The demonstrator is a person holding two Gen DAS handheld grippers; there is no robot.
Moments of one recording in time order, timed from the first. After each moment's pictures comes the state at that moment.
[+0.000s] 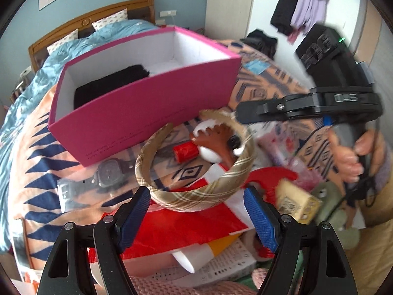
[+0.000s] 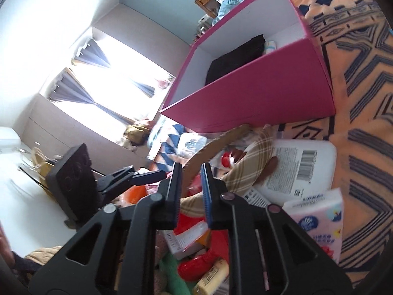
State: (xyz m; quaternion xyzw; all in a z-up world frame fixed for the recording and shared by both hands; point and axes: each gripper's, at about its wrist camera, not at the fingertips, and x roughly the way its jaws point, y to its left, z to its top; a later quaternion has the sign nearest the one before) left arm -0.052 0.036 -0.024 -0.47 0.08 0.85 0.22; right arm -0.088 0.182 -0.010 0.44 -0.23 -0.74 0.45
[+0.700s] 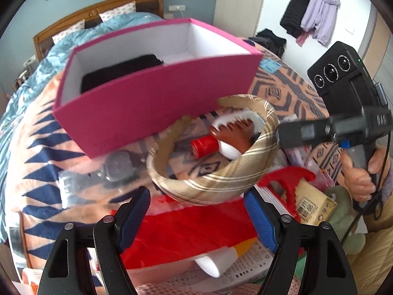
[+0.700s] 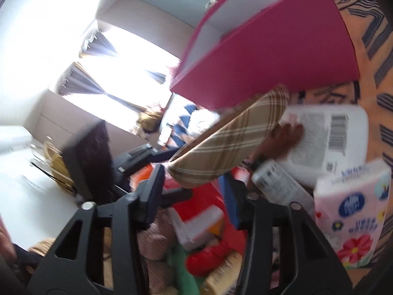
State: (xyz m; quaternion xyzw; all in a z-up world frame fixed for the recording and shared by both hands) left arm -0.064 0.018 -0.032 -0.47 0.06 0.86 0.21; right arm -0.082 0.174 -0.044 0.47 -0.28 -0.68 0.50
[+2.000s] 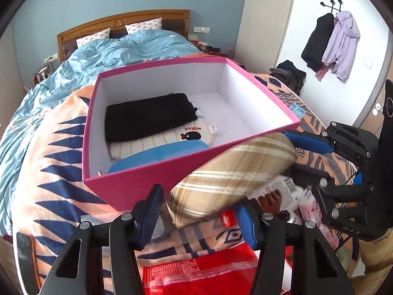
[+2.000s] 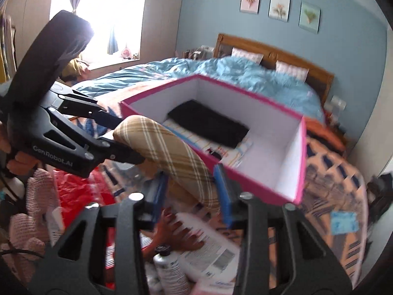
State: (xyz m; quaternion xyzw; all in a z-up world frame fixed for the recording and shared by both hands) left arm -0.128 0.000 0.000 -0.42 0.01 0.89 0.16; right arm -0.066 0.121 0.029 0.24 0.19 -0.89 0.34
